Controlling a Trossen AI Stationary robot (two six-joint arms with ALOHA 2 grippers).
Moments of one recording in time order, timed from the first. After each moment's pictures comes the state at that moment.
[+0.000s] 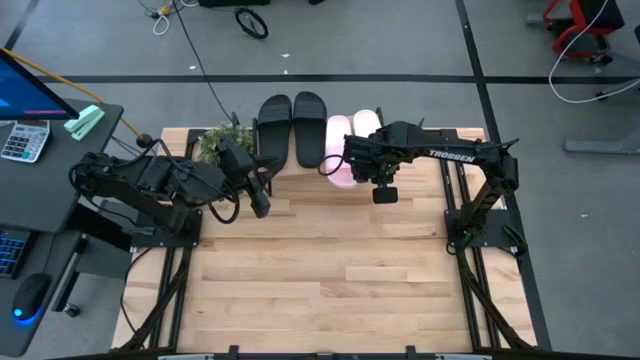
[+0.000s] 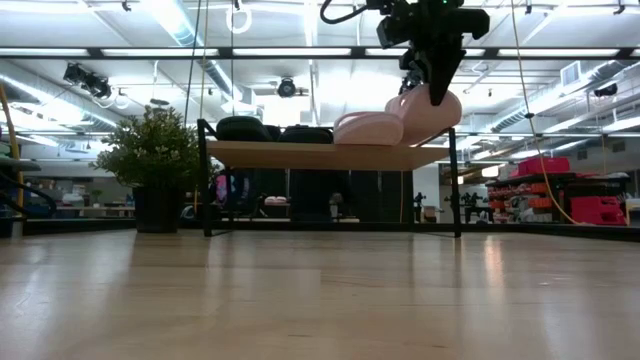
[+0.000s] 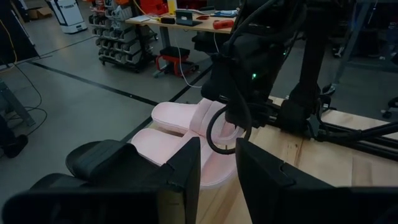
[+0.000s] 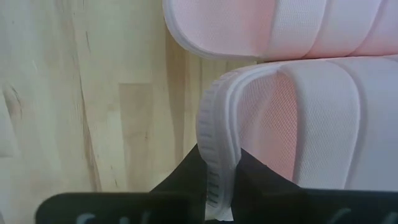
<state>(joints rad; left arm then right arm) -0.29 1.25 1.56 -0.68 -0.83 -0.26 -0.22 1.73 1.73 -1.48 0.16 -0.23</state>
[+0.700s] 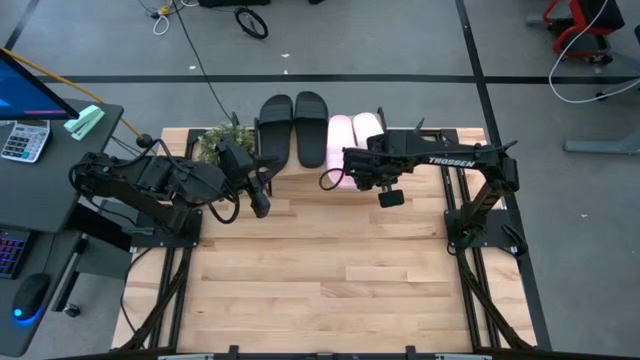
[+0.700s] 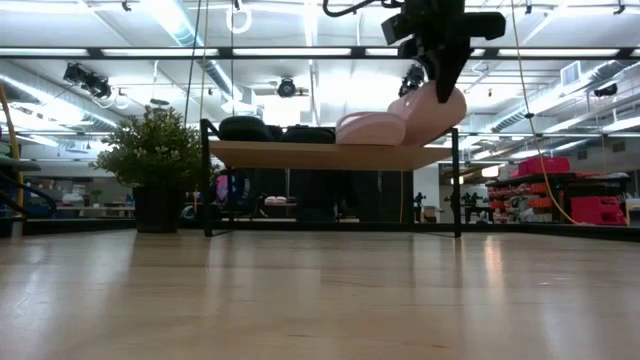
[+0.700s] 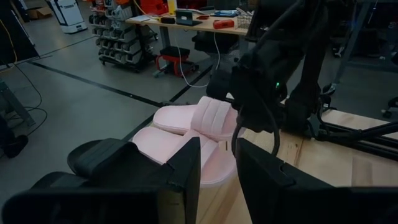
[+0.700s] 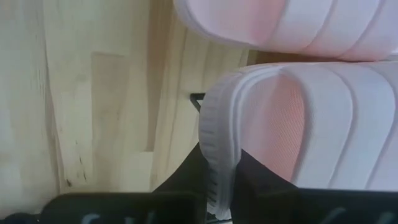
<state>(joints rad) -0.29 1.25 1.56 -0.69 -0.83 -0.26 -0.15 1.73 1.73 -1.57 0.34 -0.30</state>
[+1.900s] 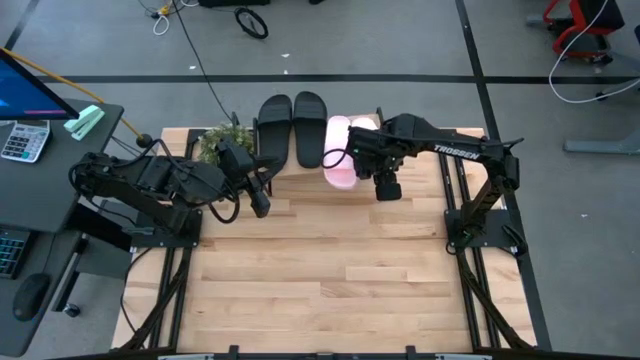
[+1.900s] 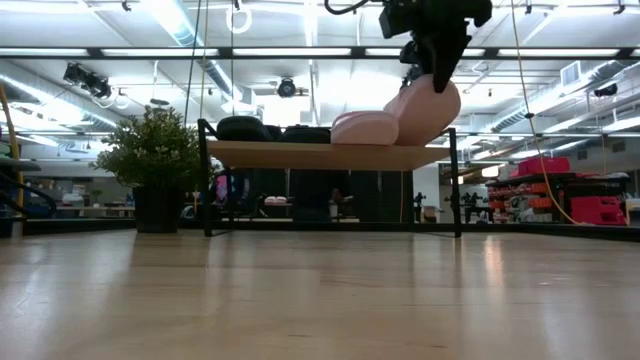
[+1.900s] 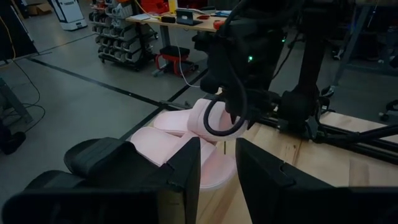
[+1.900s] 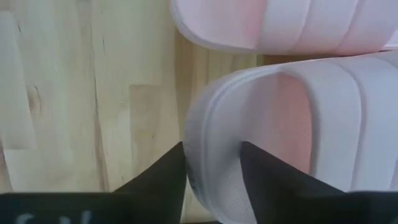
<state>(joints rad) -0.29 1.25 1.56 -0.69 -0.83 -0.28 -0.24 1.72 1.79 -1.54 0.12 -0.29</state>
